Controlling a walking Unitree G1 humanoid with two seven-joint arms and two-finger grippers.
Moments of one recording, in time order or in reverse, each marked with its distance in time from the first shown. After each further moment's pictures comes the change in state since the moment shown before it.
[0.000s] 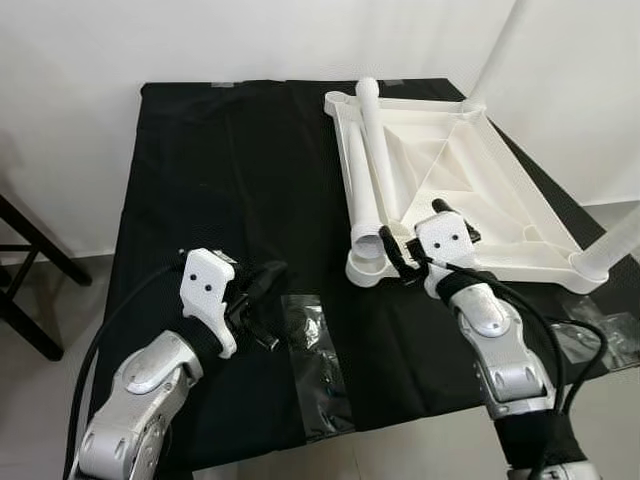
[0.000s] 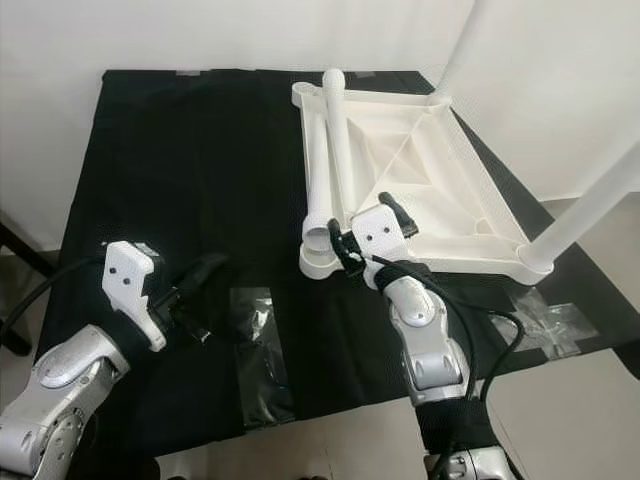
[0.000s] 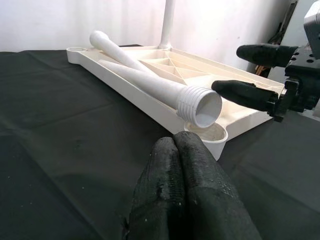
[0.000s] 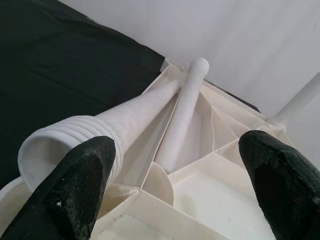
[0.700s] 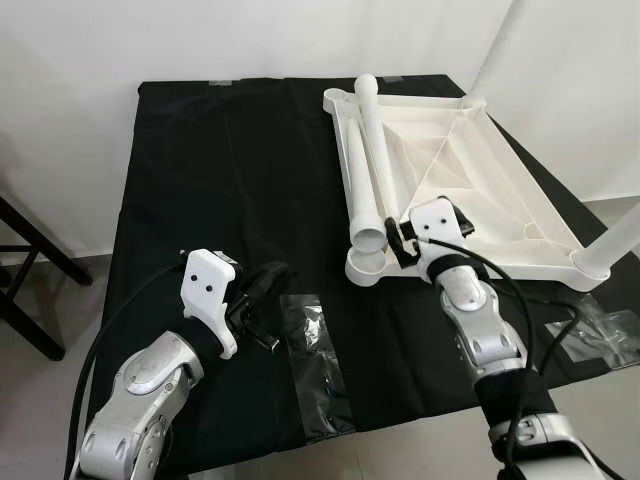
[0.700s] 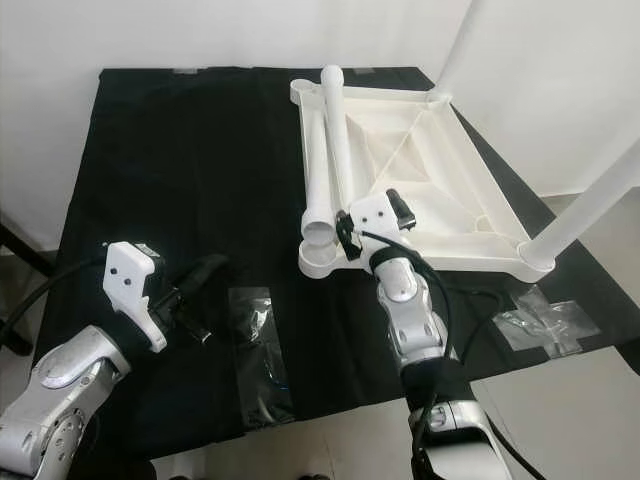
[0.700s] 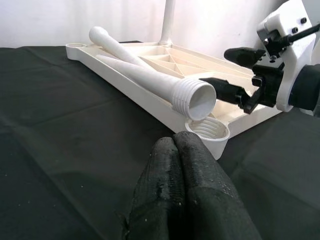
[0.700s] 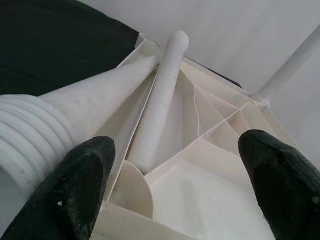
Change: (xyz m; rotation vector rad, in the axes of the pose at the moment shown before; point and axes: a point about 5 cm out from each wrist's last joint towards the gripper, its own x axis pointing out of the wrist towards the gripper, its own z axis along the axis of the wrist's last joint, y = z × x) left arm 0.000 0.000 0.000 0.000 0.002 0.001; right arm 0.033 -0.002 -0.009 0.010 0.067 -0.097
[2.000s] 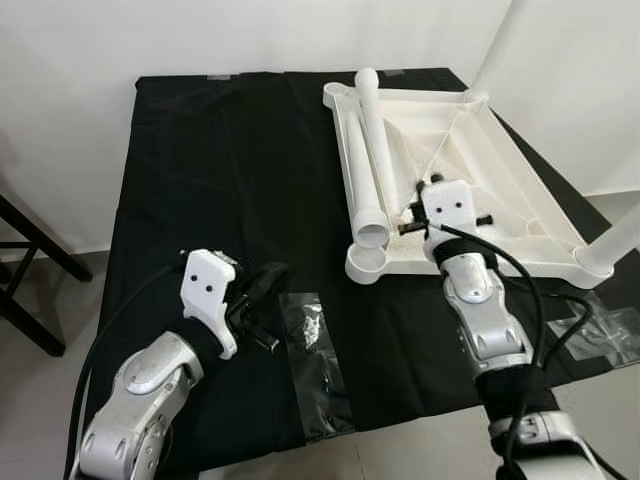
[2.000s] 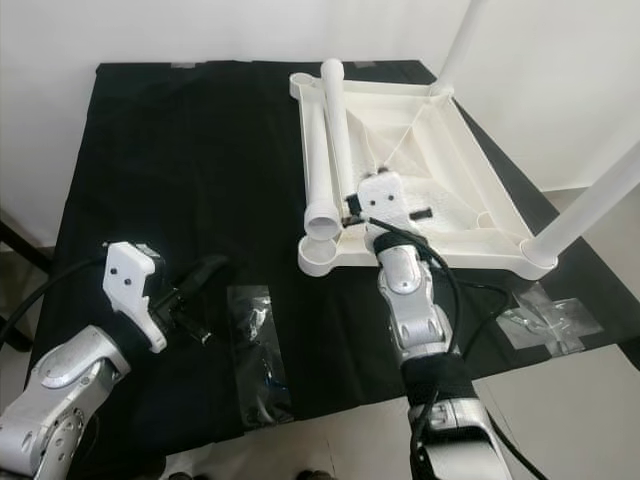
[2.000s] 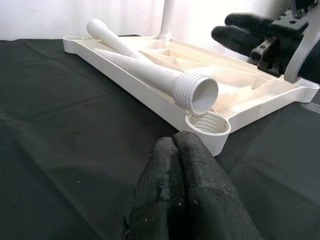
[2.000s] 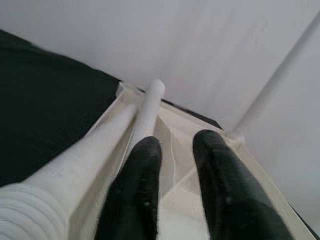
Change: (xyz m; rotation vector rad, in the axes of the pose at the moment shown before) left arm 0.000 0.000 -0.001 0.000 0.007 -0.002; right arm -0.008 -0.008 0.031 0.020 -0.203 -0.071
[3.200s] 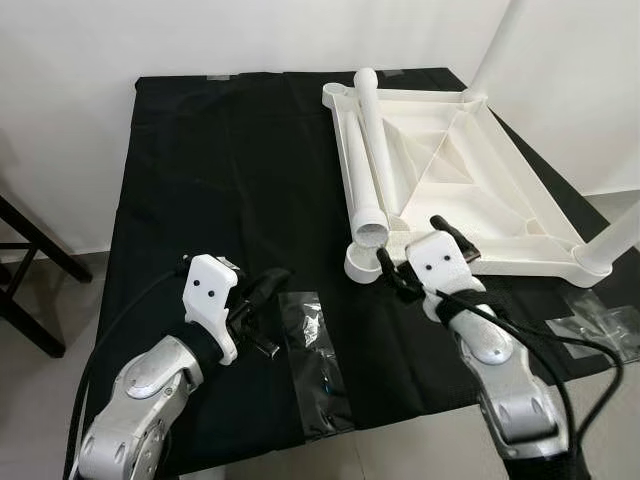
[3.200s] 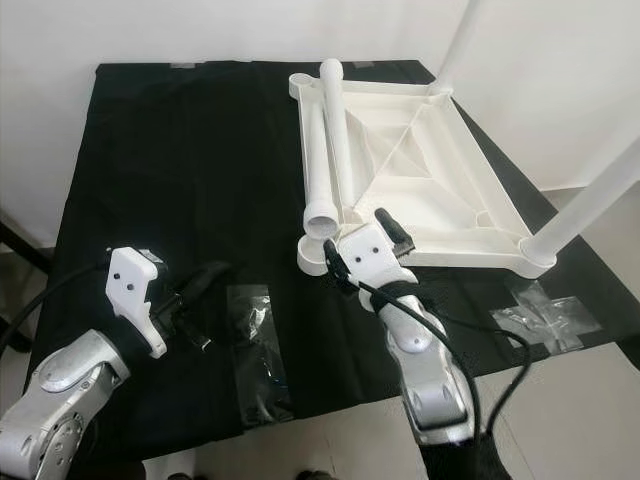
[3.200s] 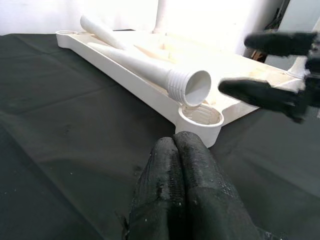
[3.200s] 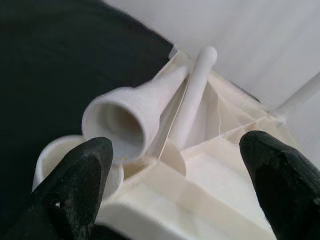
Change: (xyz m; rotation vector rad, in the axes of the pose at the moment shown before) left arm -0.003 -0.001 -0.004 0.001 0.022 -0.016; right arm -0.049 0.018 0.000 -0.087 0.141 0.194
